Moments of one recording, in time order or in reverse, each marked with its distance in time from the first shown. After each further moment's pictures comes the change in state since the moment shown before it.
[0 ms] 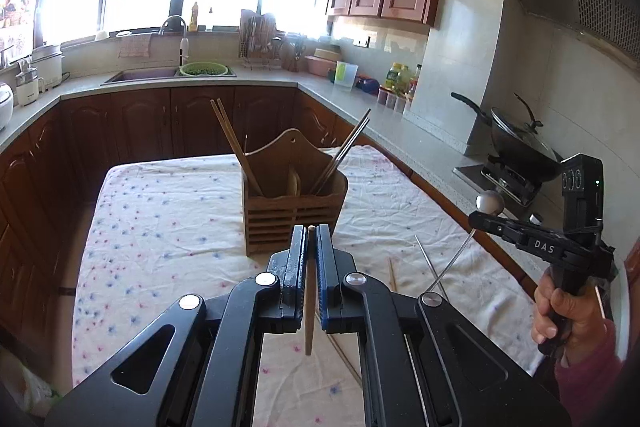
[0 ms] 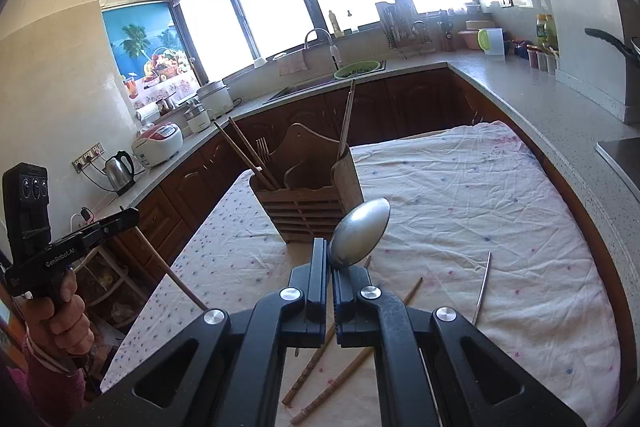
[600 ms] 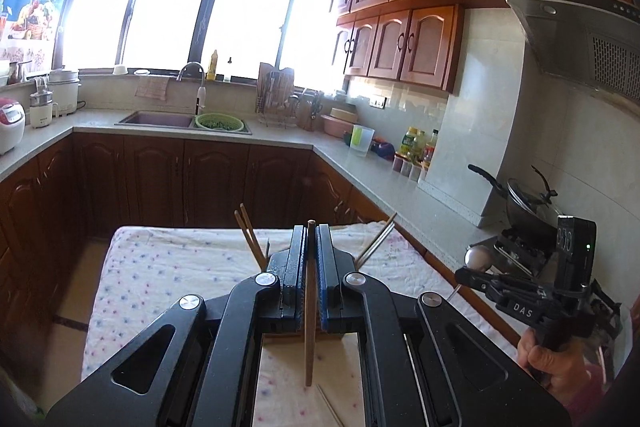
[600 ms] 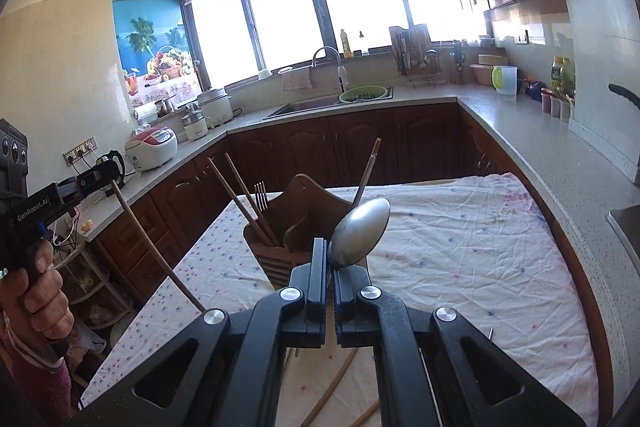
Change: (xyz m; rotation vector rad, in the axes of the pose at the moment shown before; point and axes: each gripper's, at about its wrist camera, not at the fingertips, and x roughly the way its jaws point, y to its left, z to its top) left arm 0.011 0.024 0.080 -0.051 -0.209 0.036; right arm 0.037 0.021 0.058 -0.103 -0.069 -0.029
